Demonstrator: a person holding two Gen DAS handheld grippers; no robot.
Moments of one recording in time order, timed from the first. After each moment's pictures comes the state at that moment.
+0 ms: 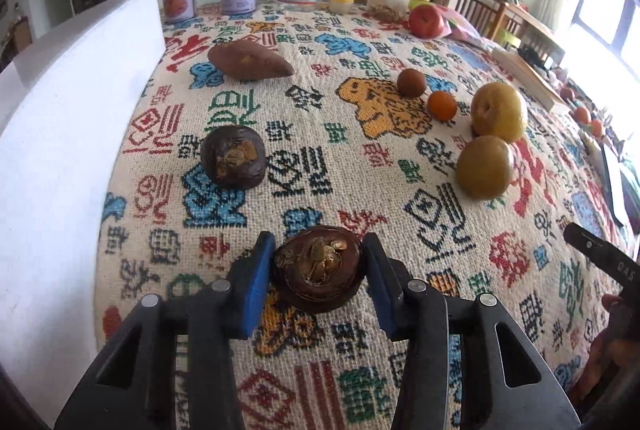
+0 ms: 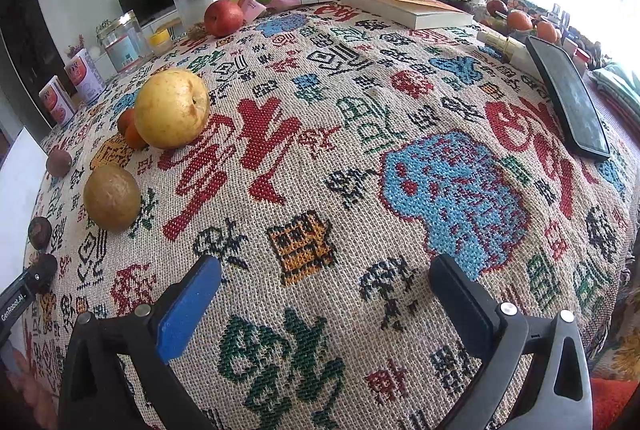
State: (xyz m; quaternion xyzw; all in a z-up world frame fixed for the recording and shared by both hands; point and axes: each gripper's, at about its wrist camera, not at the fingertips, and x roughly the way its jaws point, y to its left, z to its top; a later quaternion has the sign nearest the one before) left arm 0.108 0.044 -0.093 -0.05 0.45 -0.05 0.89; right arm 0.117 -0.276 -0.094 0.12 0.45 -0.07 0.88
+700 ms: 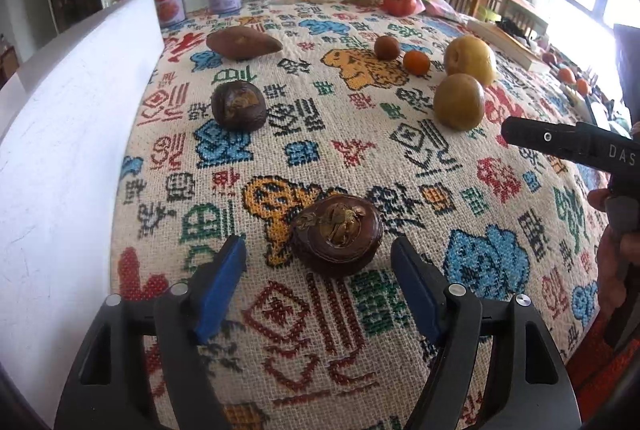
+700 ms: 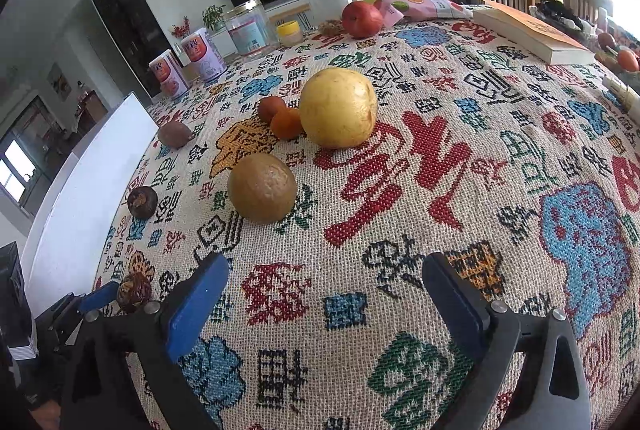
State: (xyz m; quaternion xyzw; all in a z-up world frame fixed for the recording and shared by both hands) left arm 0.068 0.045 -0.100 0.00 0.44 -0.05 0.89; right arm 0.135 -0.209 -0.078 0.10 0.44 0.14 0.88
